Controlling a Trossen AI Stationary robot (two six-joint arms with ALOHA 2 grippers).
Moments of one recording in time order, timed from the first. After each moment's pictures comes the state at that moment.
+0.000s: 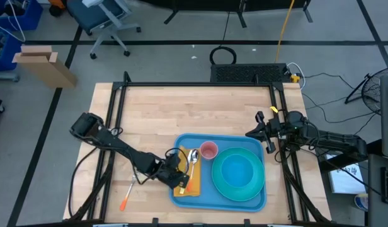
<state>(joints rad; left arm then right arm) -0.49 1.77 1.07 -0.32 -0.20 -1.57 -0.25 0.20 0.07 0.21 -0.45 0.12</state>
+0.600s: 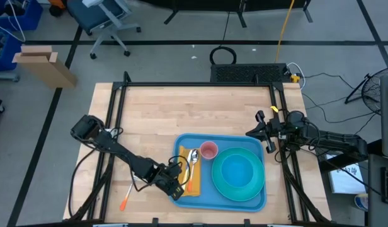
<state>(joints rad) -0.55 1.79 1.07 -0.31 -0.16 -1.24 -0.25 0.21 0.07 0.25 -0.44 0.12</state>
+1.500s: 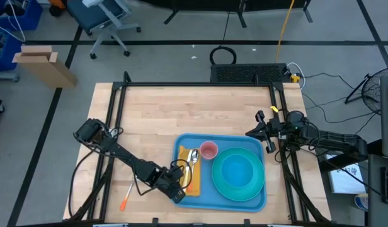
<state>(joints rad) -0.56 1.87 1.07 -0.23 -0.15 -1.24 -0.25 0.21 0.07 0.25 -0.44 0.12</state>
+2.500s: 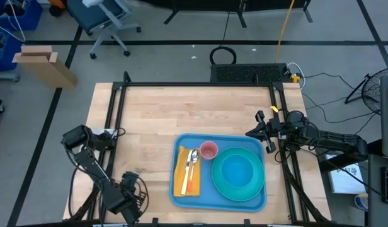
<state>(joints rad) -0.97 1.83 1.20 -1.22 0.07 -2.15 -0.25 0.21 0.07 0.25 -0.44 0.12</state>
